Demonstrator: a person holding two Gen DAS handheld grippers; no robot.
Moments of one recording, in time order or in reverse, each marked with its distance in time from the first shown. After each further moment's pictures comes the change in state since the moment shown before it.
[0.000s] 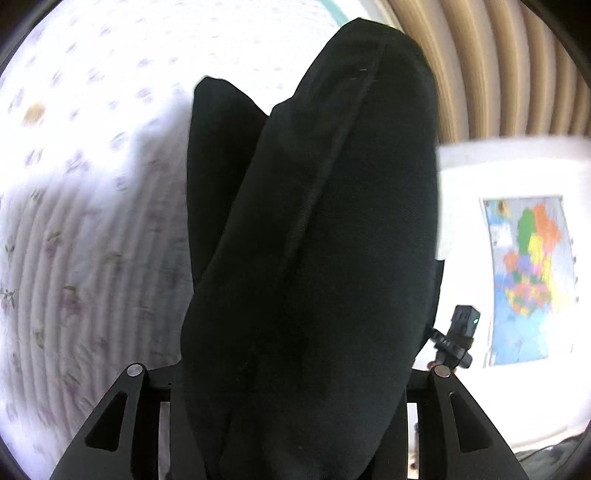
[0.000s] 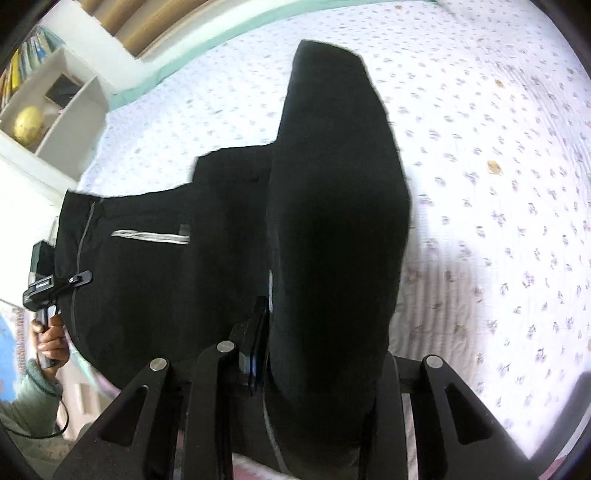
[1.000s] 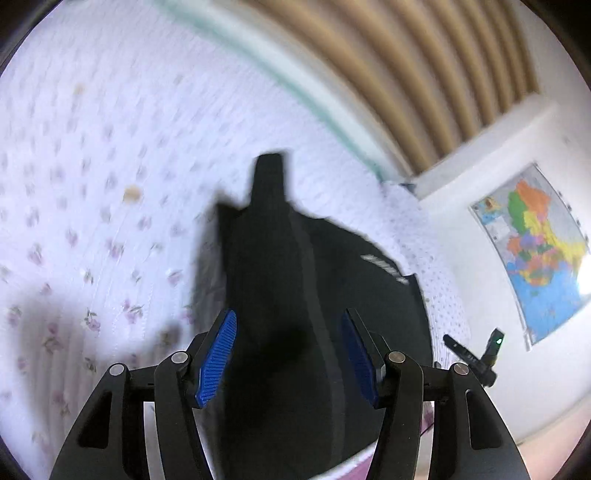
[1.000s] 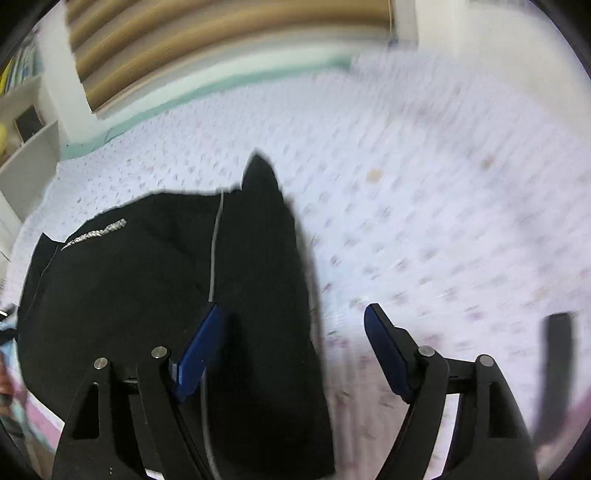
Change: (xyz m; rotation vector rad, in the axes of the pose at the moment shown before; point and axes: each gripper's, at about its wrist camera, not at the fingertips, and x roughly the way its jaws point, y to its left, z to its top) left arm -0.157 0.049 -0.070 0.299 -0.345 0.058; right arm -0.060 0.001 -0.101 0.013 -0.421 -0.298
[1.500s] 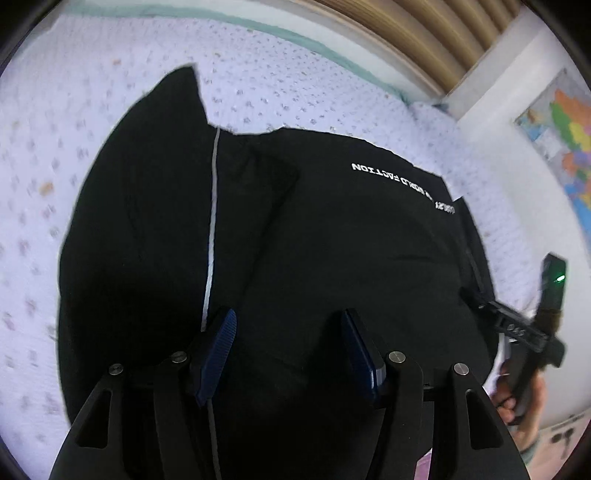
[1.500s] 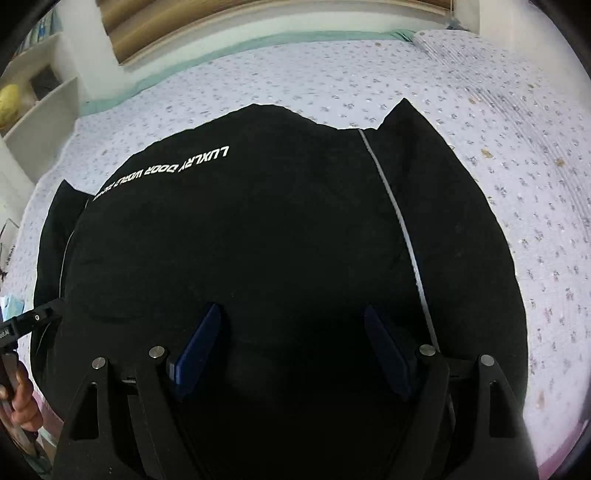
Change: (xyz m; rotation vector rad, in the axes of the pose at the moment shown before) left arm 0.134 -0.083 0.020 0.186 0.192 0.307; right arm 0.074 0.120 -0.013 -0.045 0.214 0.047
